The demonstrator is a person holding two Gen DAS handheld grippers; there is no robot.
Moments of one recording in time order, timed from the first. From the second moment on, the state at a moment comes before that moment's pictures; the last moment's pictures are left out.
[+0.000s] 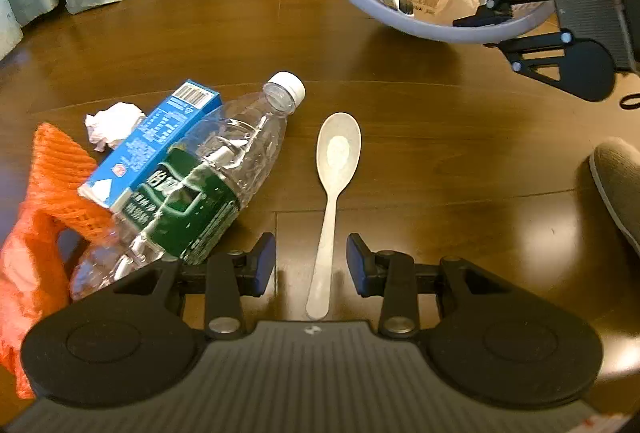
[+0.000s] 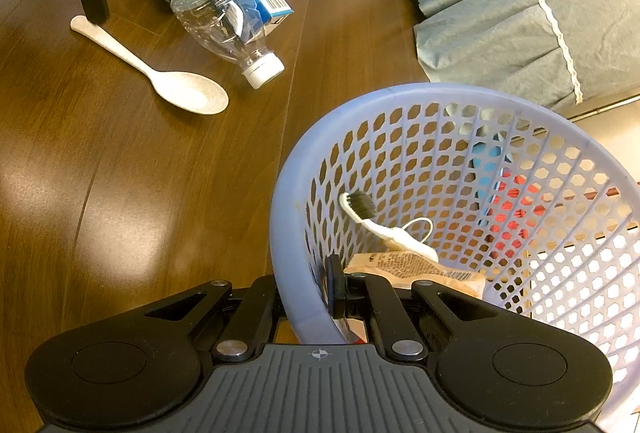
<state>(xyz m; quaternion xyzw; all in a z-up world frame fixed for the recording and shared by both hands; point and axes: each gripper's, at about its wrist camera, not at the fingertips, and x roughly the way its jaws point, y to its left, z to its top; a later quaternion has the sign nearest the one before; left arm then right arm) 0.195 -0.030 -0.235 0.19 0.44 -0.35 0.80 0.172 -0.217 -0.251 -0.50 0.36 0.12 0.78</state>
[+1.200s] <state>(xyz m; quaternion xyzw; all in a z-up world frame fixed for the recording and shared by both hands) 0.203 -0.042 -0.245 0.20 0.44 -0.35 0.80 0.173 -0.216 -0.250 -0.49 0.36 0.12 0.78</state>
